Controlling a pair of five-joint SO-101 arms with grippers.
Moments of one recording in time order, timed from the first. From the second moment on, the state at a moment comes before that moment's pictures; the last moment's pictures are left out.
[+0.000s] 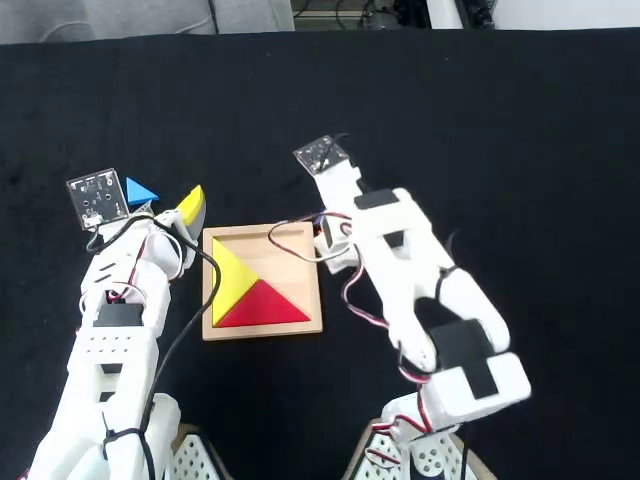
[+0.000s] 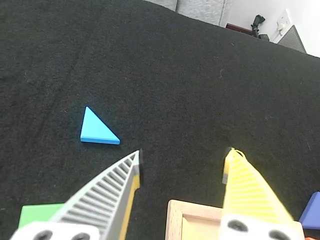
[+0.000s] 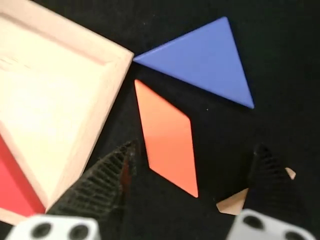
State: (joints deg) left arm -7.2 -45.8 77.1 5.7 14.2; right arm -15.7 5.0 30.8 52.4 14.9
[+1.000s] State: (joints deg) left arm -7.2 -45.8 77.1 5.7 14.2; right arm -17.5 16.1 19.3 57.9 14.9
